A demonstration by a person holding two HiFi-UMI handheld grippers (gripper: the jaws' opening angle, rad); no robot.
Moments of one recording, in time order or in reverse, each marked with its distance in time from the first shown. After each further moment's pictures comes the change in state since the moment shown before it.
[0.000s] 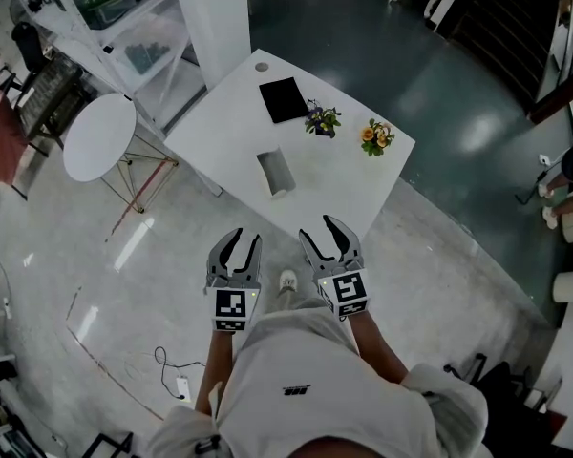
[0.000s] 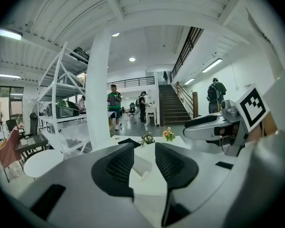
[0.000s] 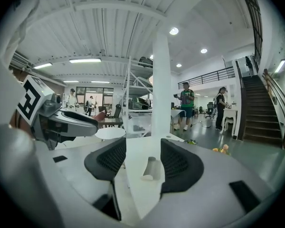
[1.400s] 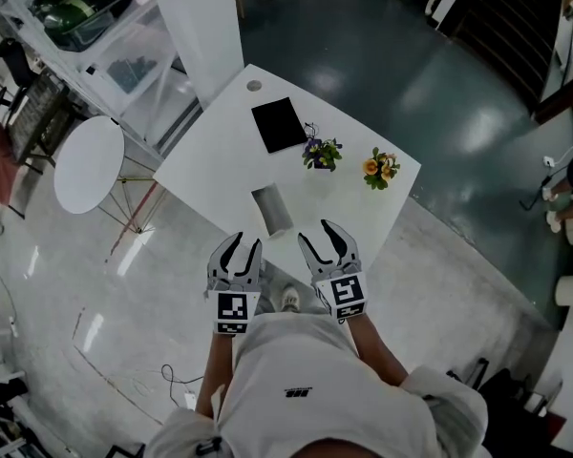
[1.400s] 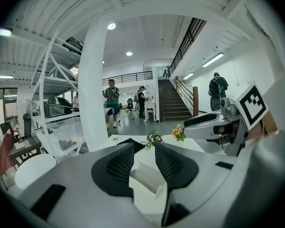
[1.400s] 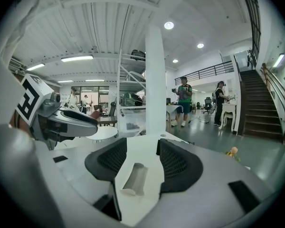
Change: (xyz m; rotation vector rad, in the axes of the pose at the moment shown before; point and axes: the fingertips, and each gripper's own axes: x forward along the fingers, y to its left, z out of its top) left arm 0.130 0.050 0.014 0.027 0.056 -0.031; right arm 0.112 -0.078 0.004 0.045 0.041 -0.022
